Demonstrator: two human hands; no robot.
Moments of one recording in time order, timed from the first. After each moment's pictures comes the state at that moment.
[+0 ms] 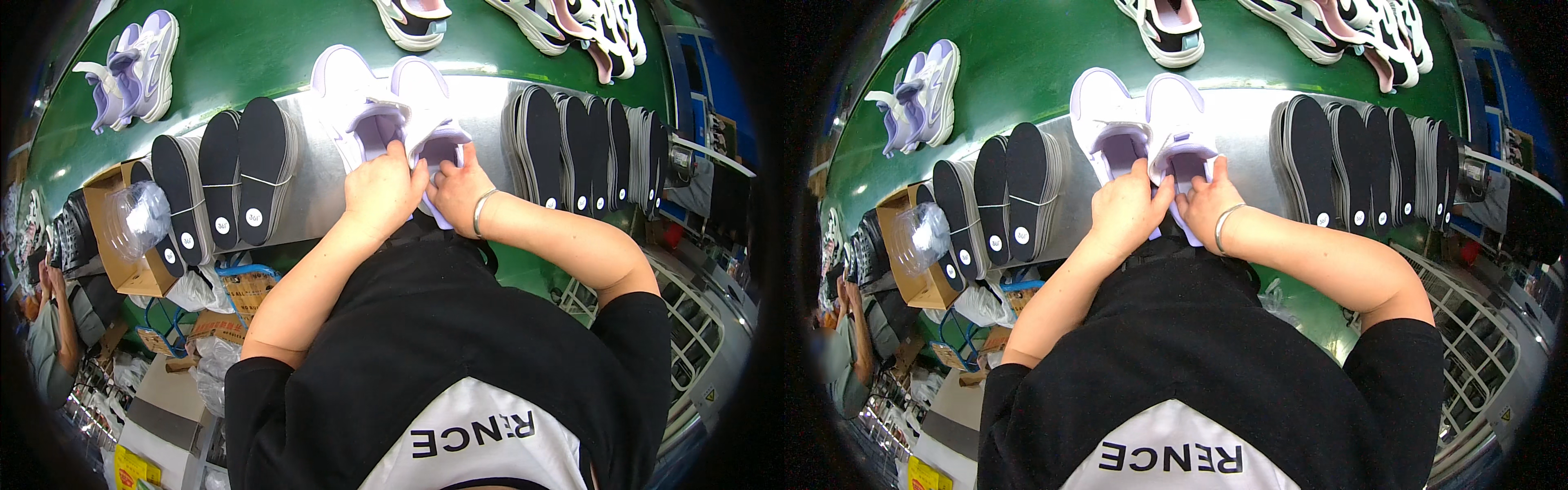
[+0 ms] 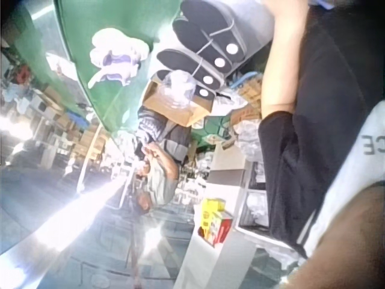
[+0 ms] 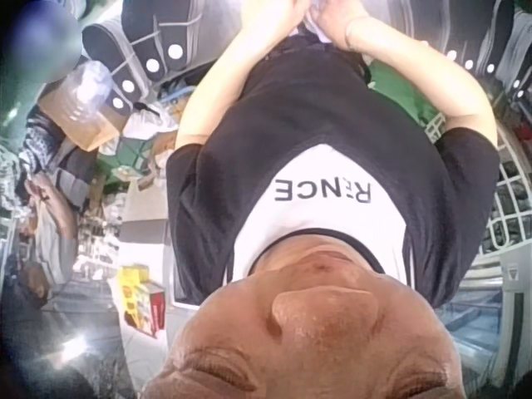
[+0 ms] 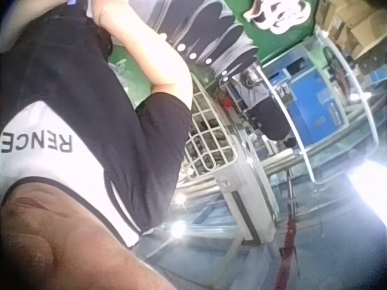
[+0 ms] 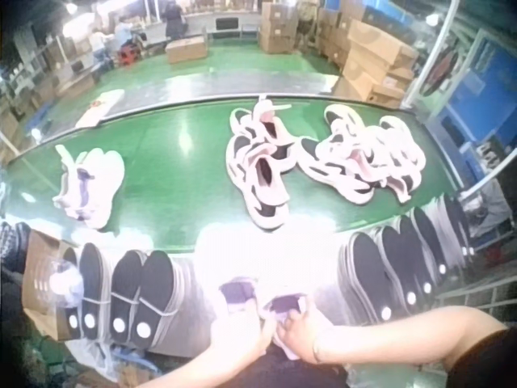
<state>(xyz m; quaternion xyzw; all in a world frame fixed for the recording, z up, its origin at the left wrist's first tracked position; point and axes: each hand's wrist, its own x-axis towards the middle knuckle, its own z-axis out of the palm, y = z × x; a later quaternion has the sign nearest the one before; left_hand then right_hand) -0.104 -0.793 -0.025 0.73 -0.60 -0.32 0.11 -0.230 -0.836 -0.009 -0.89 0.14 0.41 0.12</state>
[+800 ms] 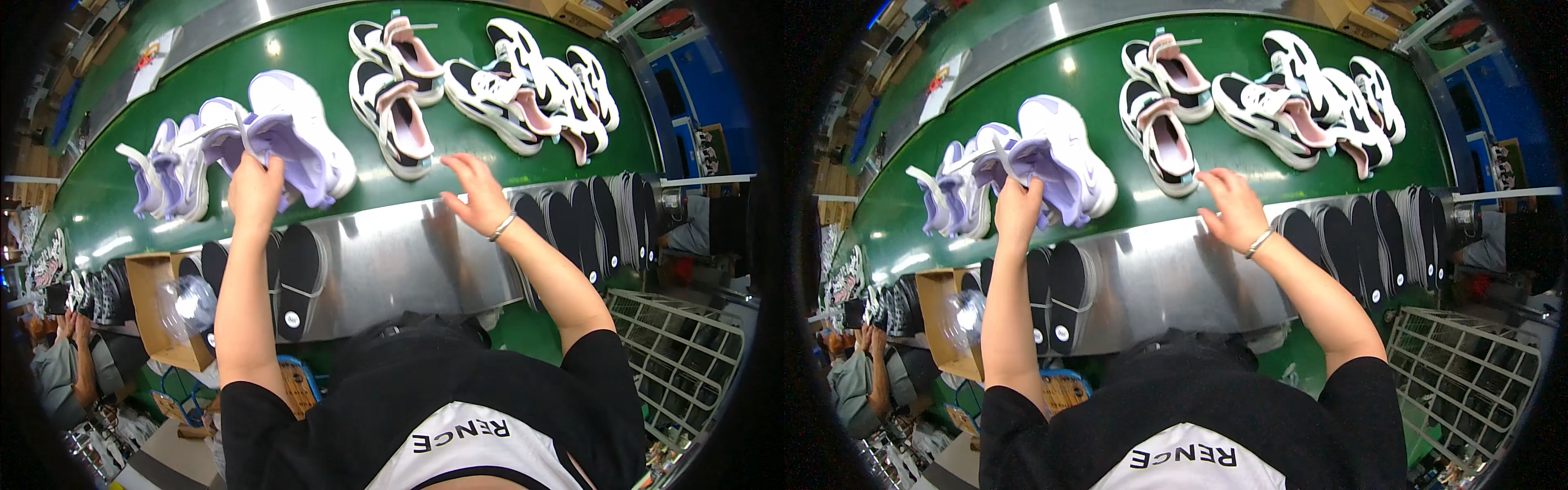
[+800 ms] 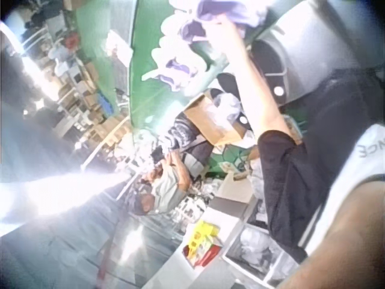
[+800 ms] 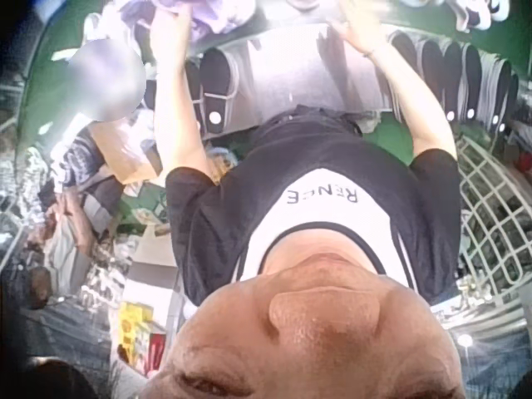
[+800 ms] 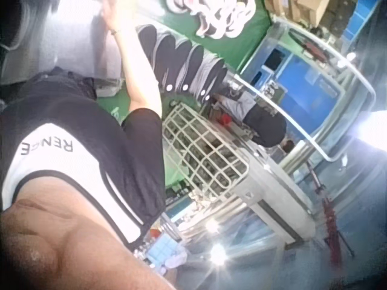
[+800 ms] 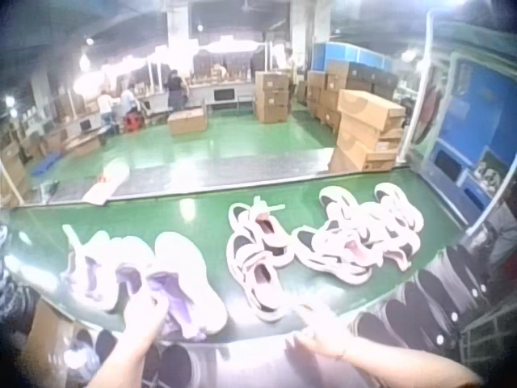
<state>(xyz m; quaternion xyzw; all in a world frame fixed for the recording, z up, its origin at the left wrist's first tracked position) 0.075 -0.911 0.013 0.87 -0.44 -0.13 0.17 -0.238 -0.959 -0.024 -0.86 0.42 -0.17 0.23</state>
